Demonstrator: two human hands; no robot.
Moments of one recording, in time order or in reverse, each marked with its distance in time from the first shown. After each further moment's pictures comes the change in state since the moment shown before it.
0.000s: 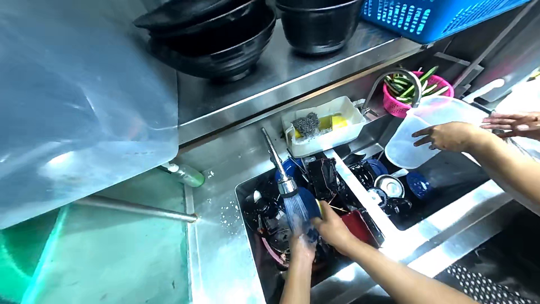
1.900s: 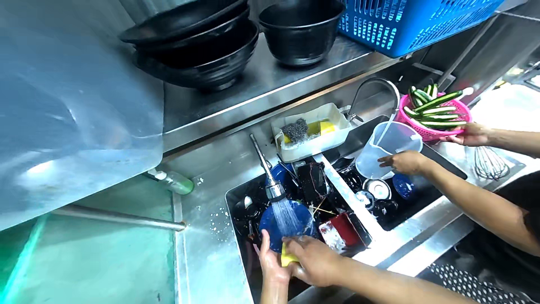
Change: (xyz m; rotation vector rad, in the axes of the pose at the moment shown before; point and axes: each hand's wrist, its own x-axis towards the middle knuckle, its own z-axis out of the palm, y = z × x) left_hand -0.051 0.043 -0.030 -0.438 -0.312 0.163; right_hand -0.048 0.011 0.013 -0.738 -0.422 -0.663
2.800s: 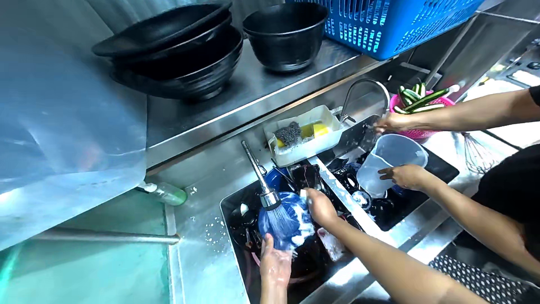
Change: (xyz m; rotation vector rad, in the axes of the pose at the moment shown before) left_hand 0.022 -0.008 0.003 0.160 0.156 0.009; right_hand 0.057 0.103 -0.051 0.091 0.477 0.567
